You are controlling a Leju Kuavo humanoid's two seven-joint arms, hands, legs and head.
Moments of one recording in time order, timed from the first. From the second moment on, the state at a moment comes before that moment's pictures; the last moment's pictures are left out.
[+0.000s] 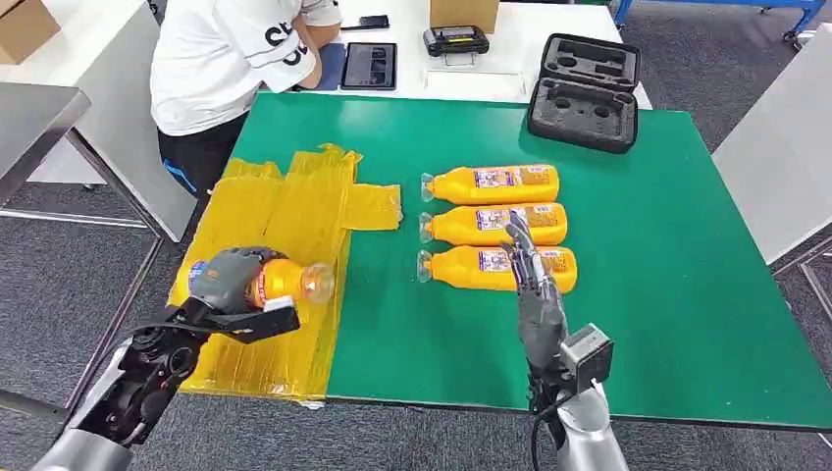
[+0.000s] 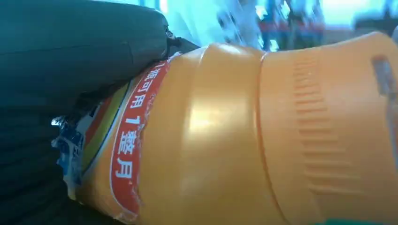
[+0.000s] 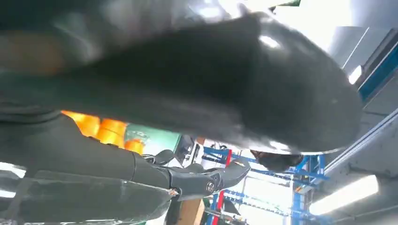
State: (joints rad) left arm -0.34 0.27 -0.38 -1.15 -1.07 -0.02 -0.32; right arm -0.09 0.11 0.15 -1.40 0.07 0.28 -0.66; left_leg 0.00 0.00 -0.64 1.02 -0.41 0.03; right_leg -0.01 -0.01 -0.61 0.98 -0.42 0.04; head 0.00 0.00
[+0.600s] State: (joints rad) left arm -0.48 0.31 -0.61 -0.98 -1.09 -0.10 -0.29; right arm -0.07 0.11 0.12 -1.43 0.08 0.30 -0.66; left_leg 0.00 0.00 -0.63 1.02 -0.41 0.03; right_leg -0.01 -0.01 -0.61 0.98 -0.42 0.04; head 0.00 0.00
